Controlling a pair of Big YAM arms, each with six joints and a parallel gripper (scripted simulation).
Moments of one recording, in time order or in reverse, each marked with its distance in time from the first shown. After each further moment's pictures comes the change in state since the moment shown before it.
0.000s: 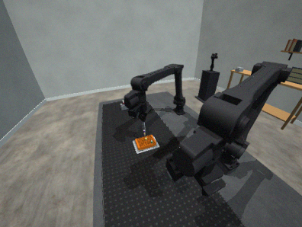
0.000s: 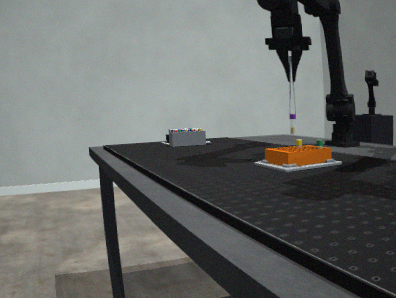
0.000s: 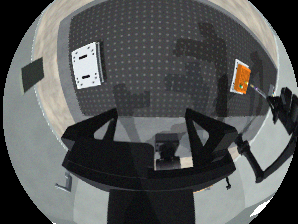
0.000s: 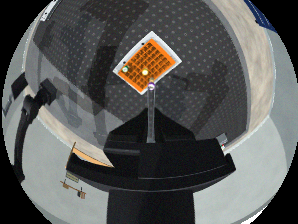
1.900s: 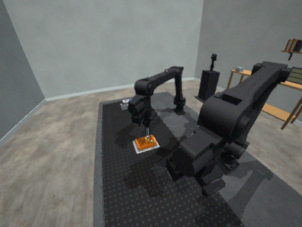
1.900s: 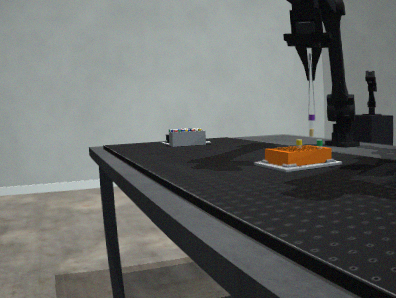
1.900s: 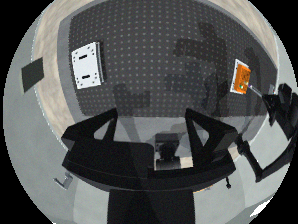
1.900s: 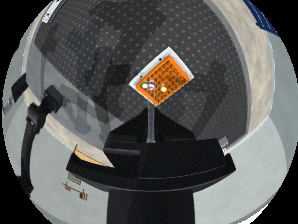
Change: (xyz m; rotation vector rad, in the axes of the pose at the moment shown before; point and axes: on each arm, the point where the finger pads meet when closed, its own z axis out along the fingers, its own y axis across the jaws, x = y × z) left arm 0.000 0.000 0.000 0.000 0.000 0.000; right arm -0.044 0.048 -0.002 0.007 -0.006 0.004
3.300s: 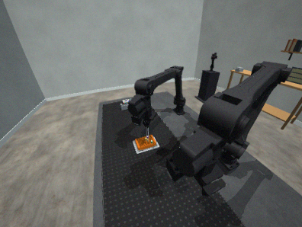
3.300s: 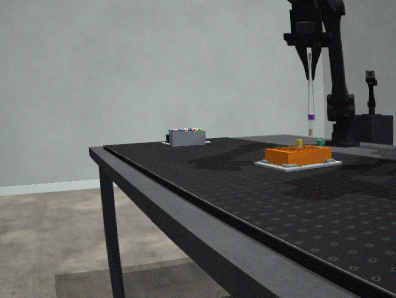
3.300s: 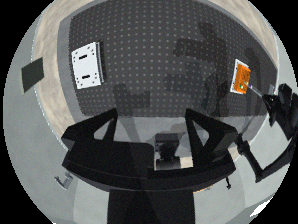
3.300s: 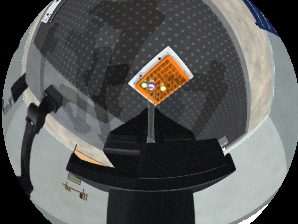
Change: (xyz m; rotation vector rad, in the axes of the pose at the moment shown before) left arm 0.000 0.000 0.000 0.000 0.000 0.000; right arm 0.001 -0.001 -0.001 0.005 0.003 0.000
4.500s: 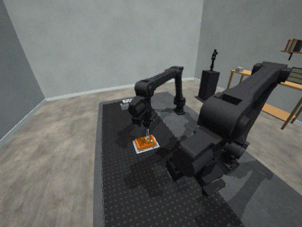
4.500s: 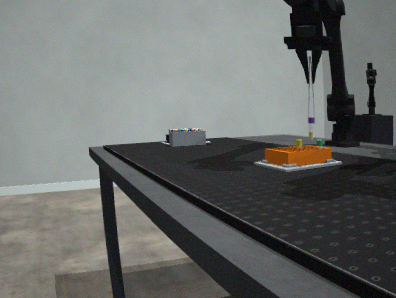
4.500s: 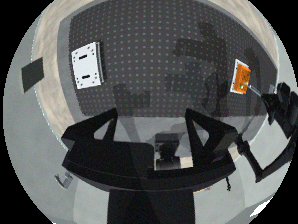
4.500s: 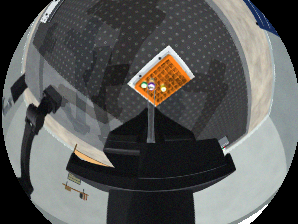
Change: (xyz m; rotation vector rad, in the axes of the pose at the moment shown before) left arm 0.000 0.000 0.000 0.000 0.000 0.000; right arm 0.001 0.000 0.007 0.000 0.005 0.000
